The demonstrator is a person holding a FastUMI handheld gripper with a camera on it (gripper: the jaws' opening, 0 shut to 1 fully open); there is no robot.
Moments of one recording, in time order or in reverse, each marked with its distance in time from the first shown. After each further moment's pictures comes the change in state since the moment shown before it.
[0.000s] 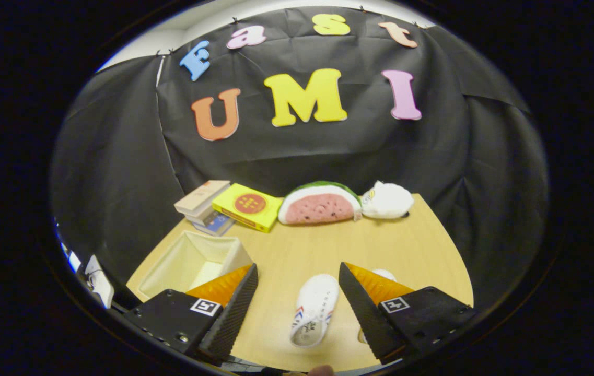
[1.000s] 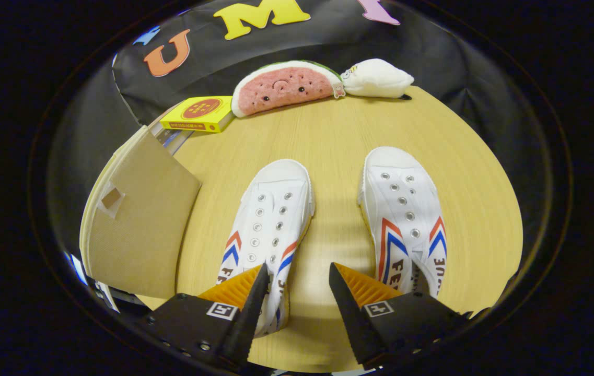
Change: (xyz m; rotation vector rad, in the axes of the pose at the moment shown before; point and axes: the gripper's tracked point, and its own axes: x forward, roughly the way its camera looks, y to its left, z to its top) arm 0.118 -0.045 -0.155 0.144 0.433 0.032
